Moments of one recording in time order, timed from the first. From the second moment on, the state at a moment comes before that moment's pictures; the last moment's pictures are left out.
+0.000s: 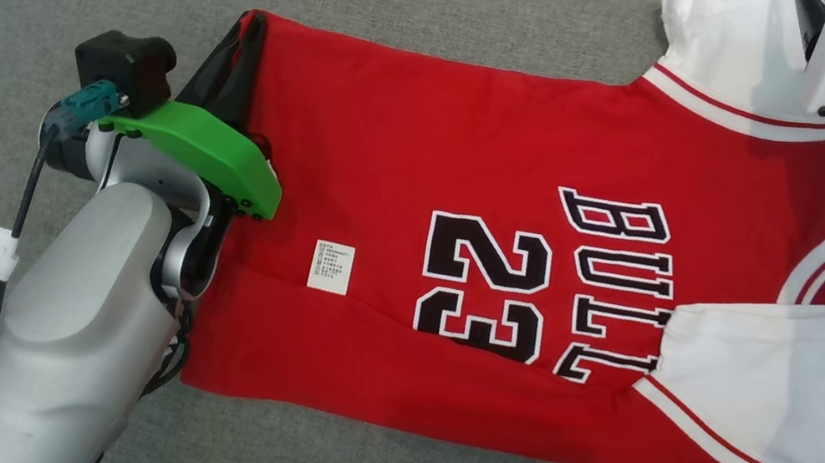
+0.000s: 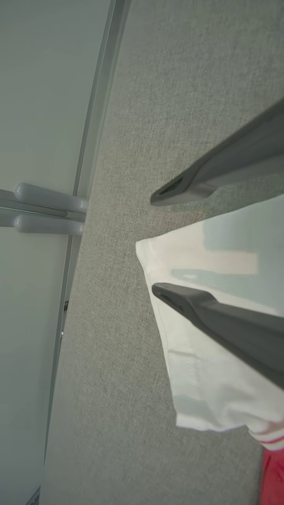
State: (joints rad) left arm -0.69 0.16 -0.42 0.48 -0.60 0.03 -0.13; right arm -1.14 -0.30 0.23 0.87 0.32 0.13 0.33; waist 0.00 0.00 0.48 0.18
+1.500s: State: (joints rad) left arm -0.68 0.25 -0.39 0.58 -0.64 0.03 -0.15; right arm -1.09 -0.32 0.50 0.84 0.55 0.13 0.04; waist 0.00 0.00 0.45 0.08
